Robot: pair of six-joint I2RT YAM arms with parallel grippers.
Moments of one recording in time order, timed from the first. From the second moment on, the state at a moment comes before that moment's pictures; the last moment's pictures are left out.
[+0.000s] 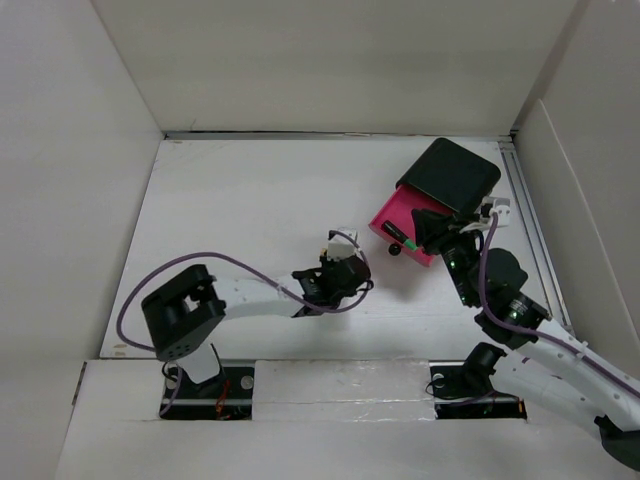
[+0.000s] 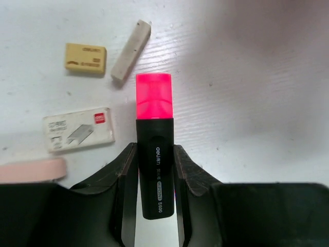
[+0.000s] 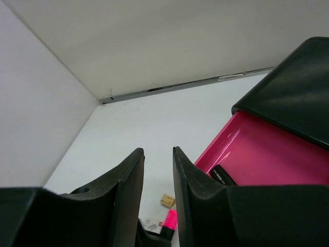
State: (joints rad) left arm -1.12 1.66 0.90 -0.08 -0.60 -0.74; right arm 0.81 0.65 0.67 0.14 0.55 0.40
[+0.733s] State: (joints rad) left arm -1.10 1.66 1.31 -0.01 -0.33 -0.57; right arm 0.81 0.61 0.67 0.14 0.55 0.40
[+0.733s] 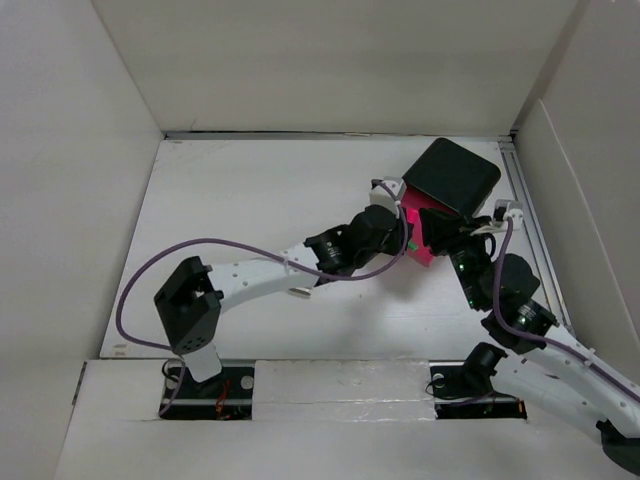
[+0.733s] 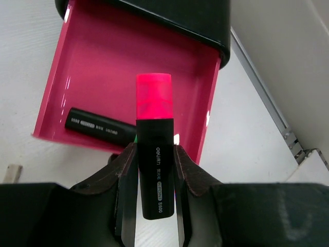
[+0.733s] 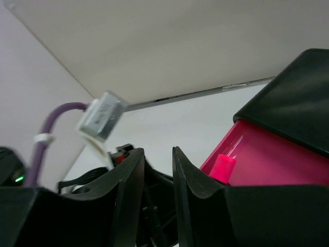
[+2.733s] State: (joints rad) left arm -0.98 1.44 1.15 0.13 -0.32 -0.46; right arm 0.80 0.49 0.62 0.14 0.58 0.41
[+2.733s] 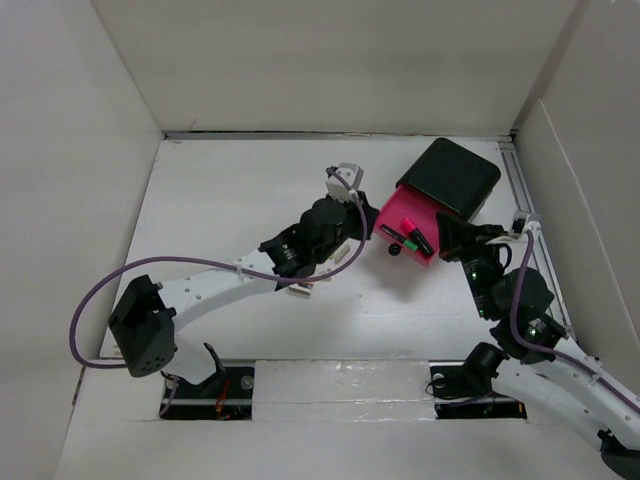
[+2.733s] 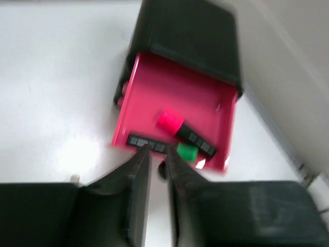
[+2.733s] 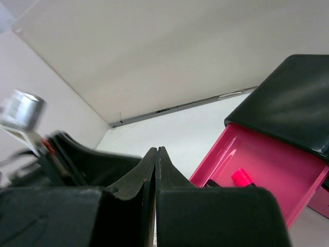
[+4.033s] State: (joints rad) left arm -1.01 1.79 1.11 0.26 -0.09 -0.47; right arm 0.80 0.56 0.62 0.14 0.52 0.41
